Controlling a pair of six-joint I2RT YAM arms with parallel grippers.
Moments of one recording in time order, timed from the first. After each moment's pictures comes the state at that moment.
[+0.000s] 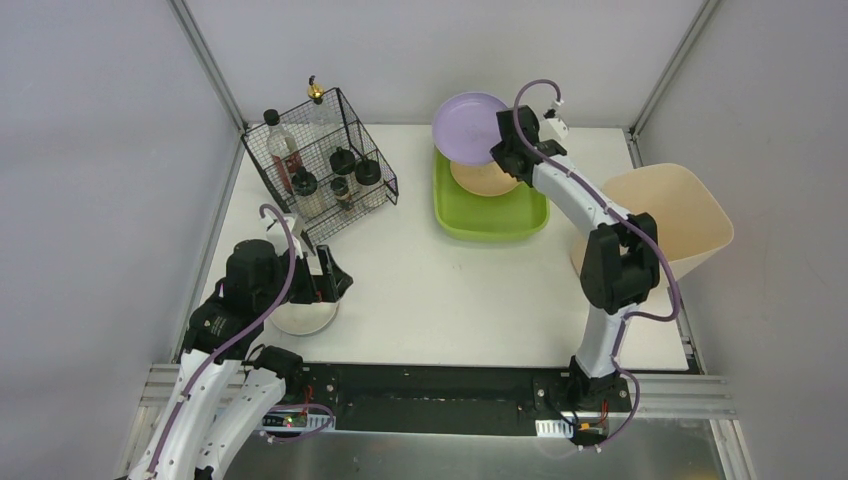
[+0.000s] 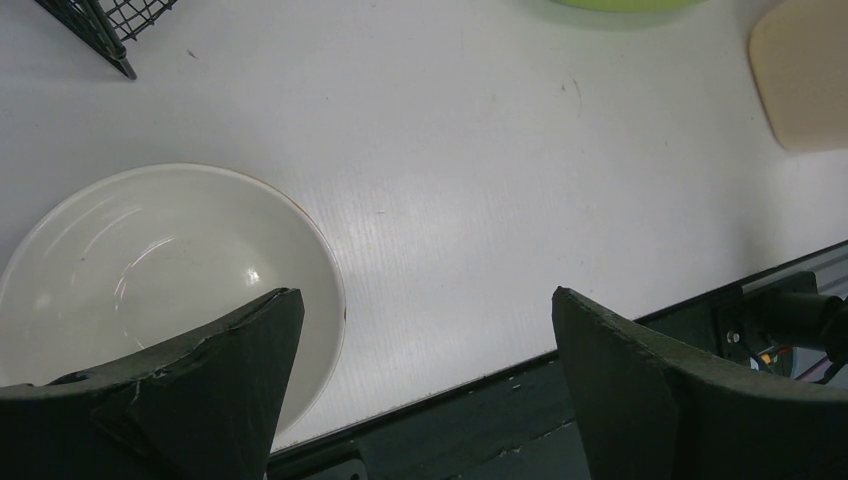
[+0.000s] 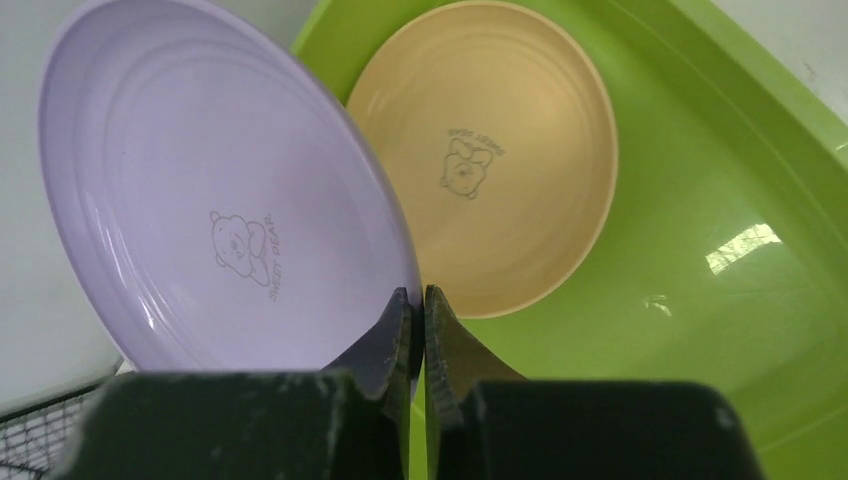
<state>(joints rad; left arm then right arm) -0.30 0.52 0.77 -0.84 0.16 -0.39 0.41 1.89 1.66 -0.51 0.43 1.12</state>
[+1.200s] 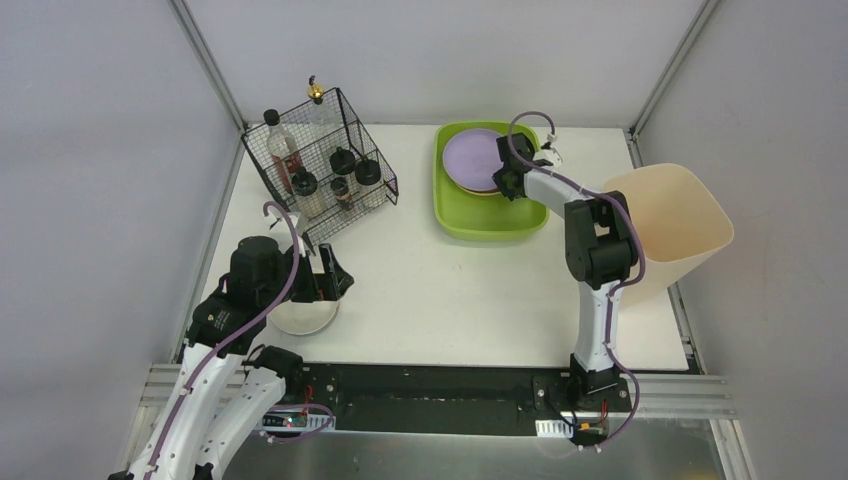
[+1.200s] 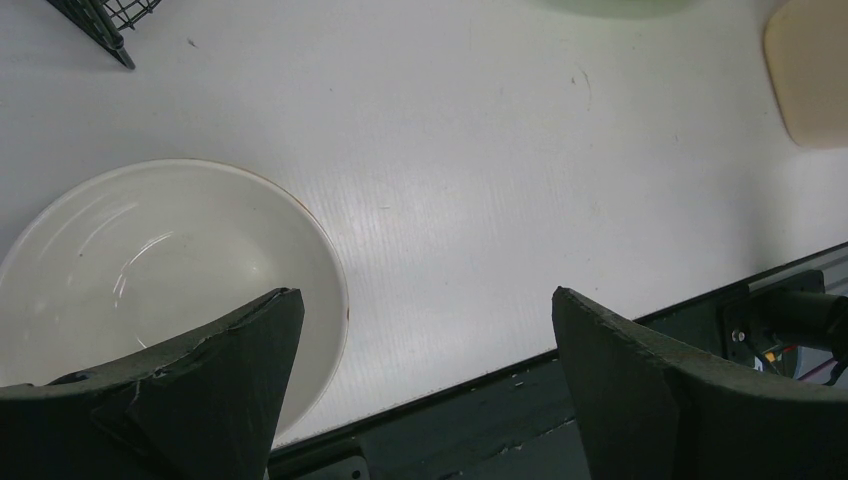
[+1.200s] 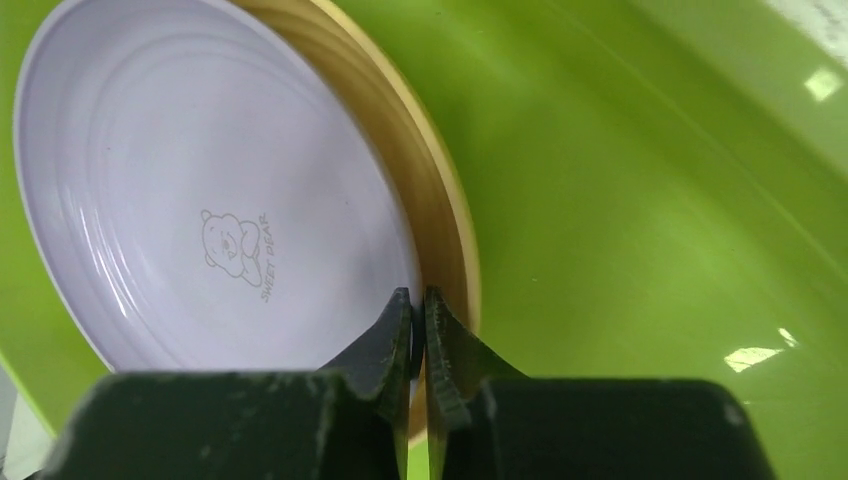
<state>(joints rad) -0.30 0.55 0.77 -0.83 0.16 -0.39 0.33 2.12 1.57 -0.36 0.36 1.20</state>
